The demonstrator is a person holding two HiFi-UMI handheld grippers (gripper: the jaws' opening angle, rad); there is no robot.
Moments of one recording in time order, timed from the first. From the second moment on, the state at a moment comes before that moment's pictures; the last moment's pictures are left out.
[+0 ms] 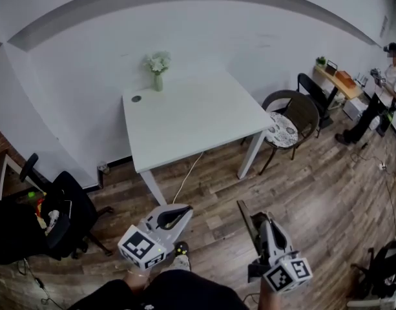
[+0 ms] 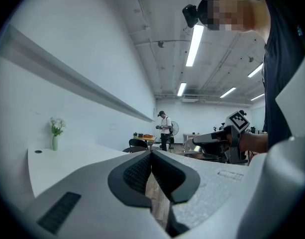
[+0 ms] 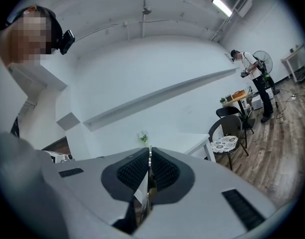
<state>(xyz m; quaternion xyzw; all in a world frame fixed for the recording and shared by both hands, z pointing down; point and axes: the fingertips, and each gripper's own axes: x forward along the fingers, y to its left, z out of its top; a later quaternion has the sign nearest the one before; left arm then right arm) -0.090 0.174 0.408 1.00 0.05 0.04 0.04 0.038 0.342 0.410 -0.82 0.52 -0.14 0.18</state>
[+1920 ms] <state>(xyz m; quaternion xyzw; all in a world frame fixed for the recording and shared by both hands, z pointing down) -0.014 -0.107 0.424 1.00 -0.02 0.04 0.07 0.152 0.046 0.406 -0.79 0.56 -0.16 0.16</state>
